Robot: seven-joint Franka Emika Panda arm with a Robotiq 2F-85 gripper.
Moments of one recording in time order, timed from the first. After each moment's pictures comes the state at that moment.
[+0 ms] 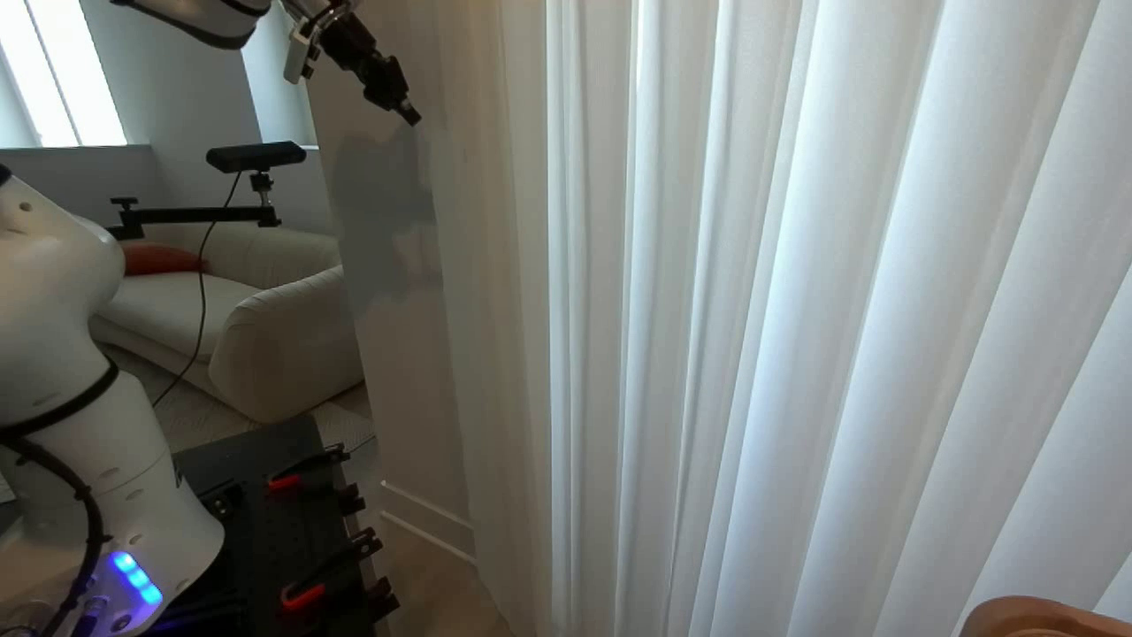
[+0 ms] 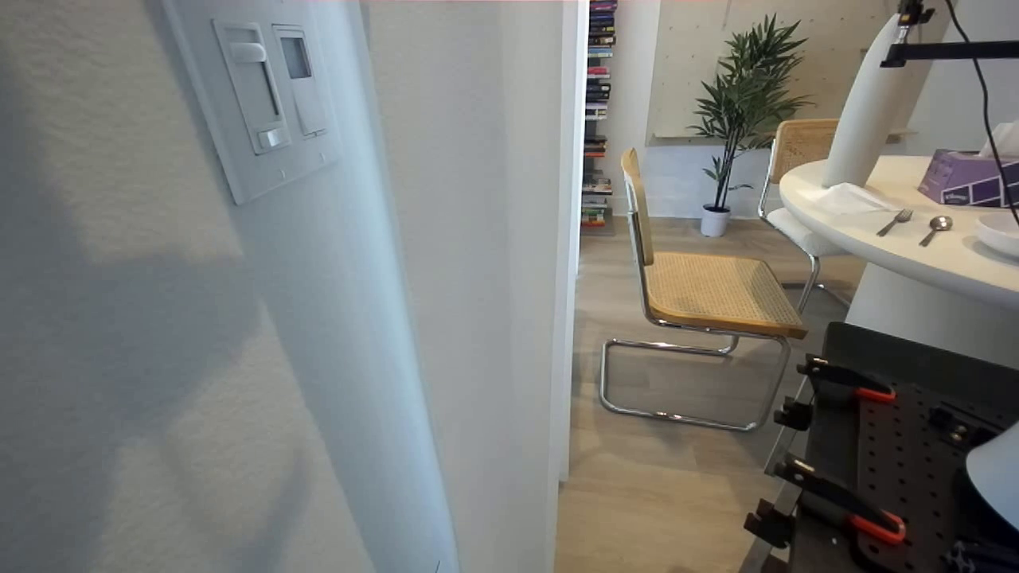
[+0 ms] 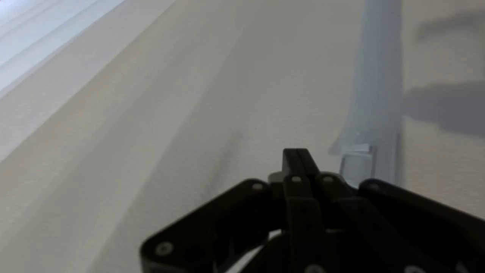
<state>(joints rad) -0.16 -0.41 0.81 -2.04 -0.28 2.08 0.55</state>
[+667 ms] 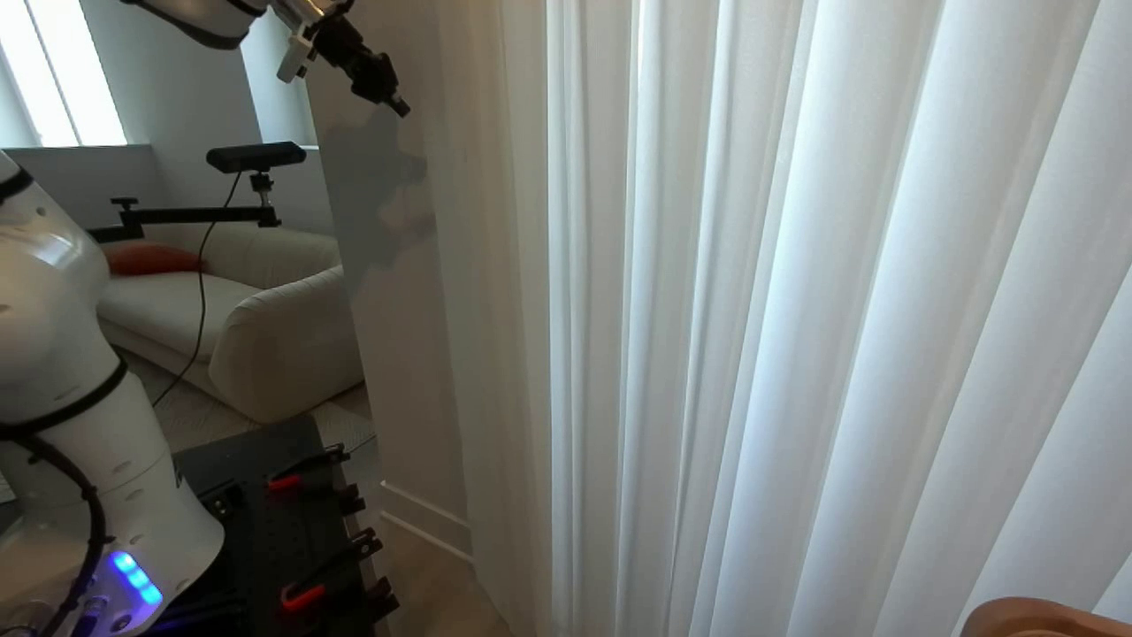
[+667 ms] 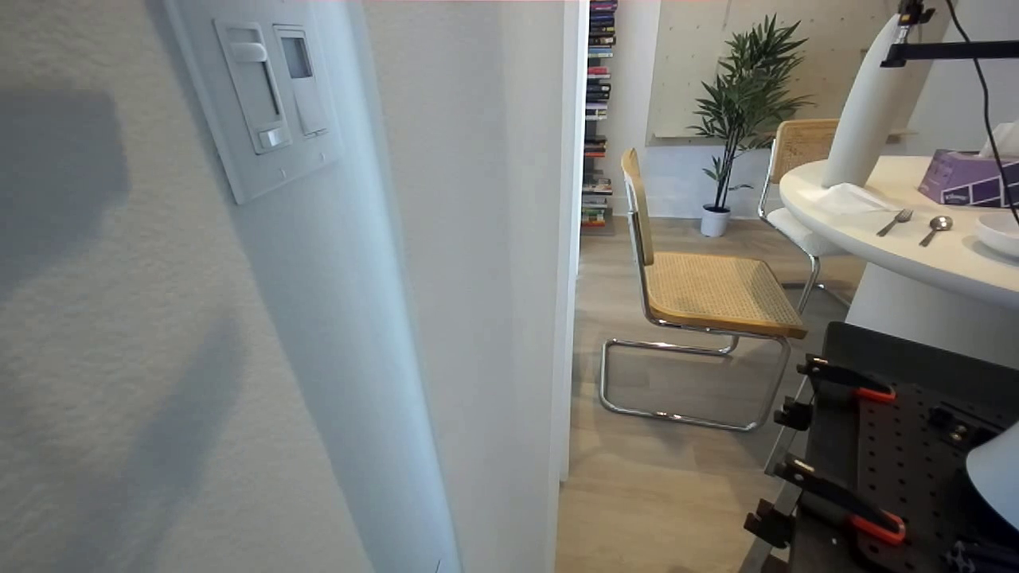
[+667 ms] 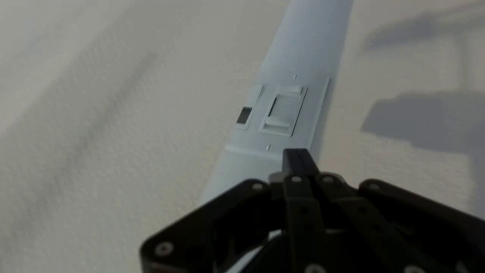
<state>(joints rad) 0.00 -0.25 0.79 -1.93 -0.50 2.12 0.66</state>
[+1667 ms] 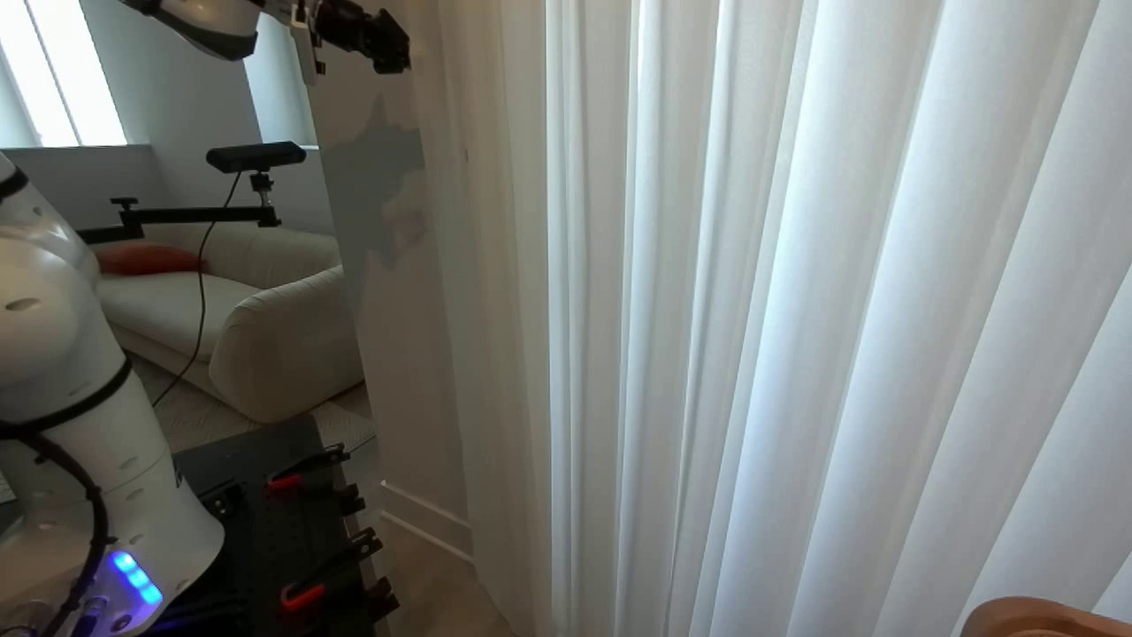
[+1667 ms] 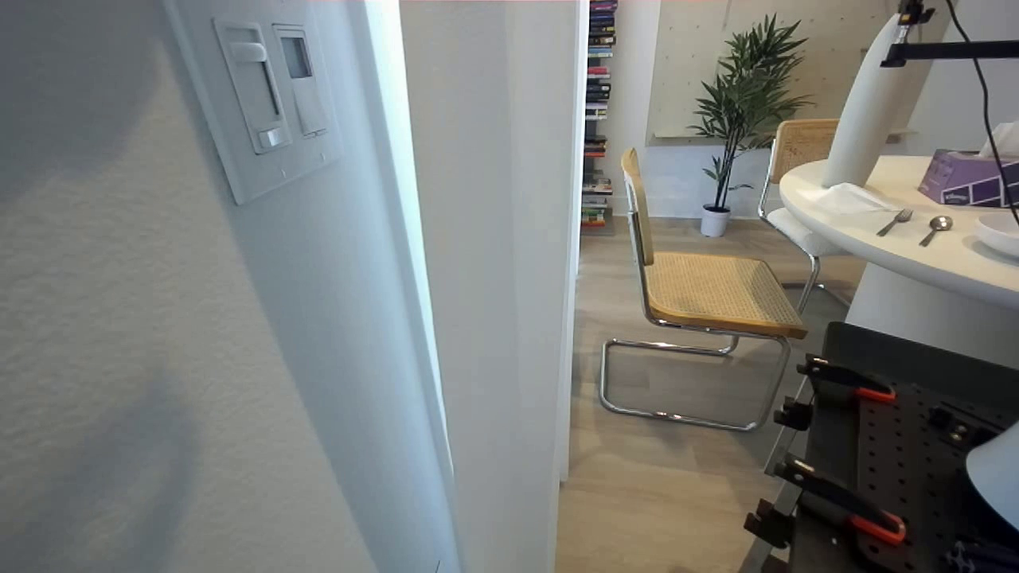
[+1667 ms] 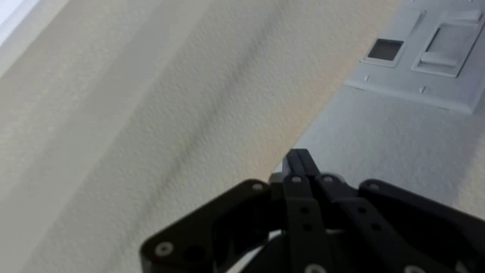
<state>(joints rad) 0.12 -0.25 0.71 -1.93 -0.97 1.94 0.93</state>
